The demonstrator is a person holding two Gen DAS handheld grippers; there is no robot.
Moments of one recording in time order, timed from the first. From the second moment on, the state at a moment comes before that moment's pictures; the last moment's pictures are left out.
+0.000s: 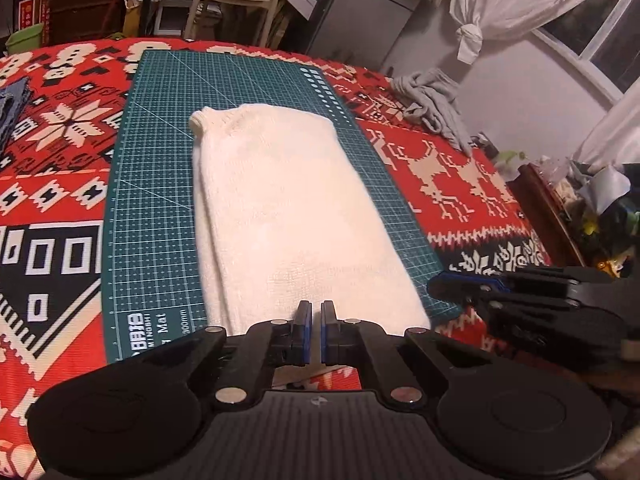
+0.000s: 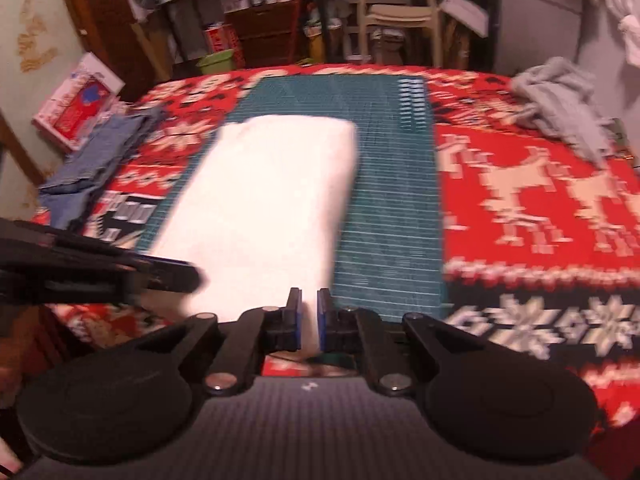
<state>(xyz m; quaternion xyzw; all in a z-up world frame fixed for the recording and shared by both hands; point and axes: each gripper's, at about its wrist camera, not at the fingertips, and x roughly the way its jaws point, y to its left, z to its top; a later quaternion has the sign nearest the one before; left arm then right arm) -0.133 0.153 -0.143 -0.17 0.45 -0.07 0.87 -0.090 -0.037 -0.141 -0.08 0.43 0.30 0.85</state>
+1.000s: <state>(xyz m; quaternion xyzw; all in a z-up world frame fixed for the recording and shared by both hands) -0.132 0.129 -0.148 -0.17 0.46 -0.12 0.86 -0.137 -0.030 -0.150 -0.14 0.42 0.35 0.82</state>
